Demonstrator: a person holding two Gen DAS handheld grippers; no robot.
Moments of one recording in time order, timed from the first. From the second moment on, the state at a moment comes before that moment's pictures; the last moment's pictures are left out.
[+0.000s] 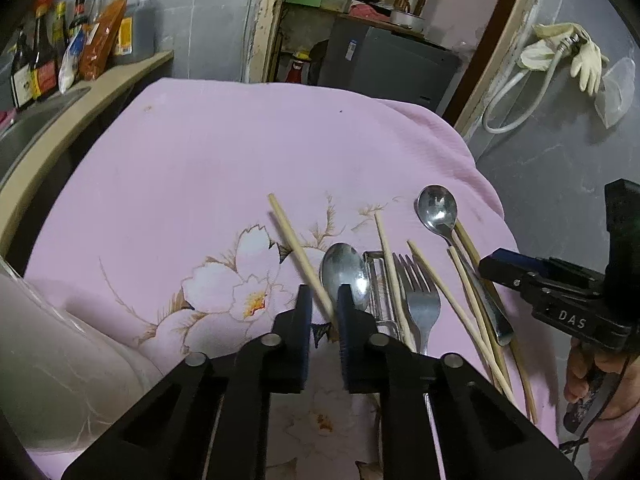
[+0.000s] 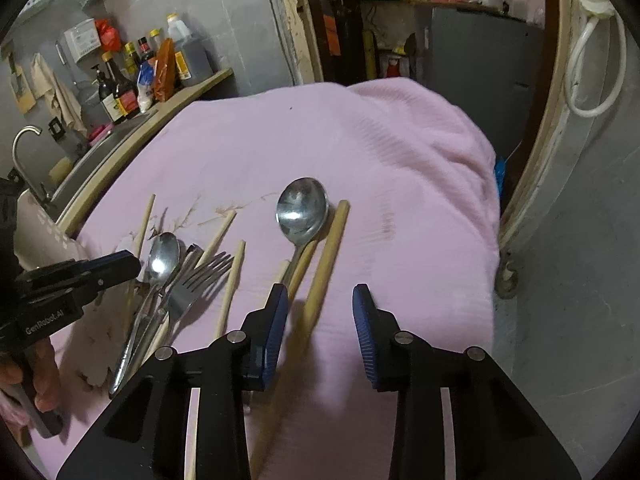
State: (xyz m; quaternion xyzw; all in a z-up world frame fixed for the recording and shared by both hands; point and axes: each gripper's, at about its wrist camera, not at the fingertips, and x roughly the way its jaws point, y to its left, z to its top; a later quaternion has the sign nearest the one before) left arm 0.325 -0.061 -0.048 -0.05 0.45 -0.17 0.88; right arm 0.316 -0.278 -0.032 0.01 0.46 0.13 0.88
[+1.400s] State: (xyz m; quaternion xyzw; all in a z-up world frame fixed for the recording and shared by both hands) left arm 0.216 0.023 0.104 -0.12 0.18 -0.18 0.96; right arm 0.184 -0.156 0.095 0.01 0.00 0.16 0.99
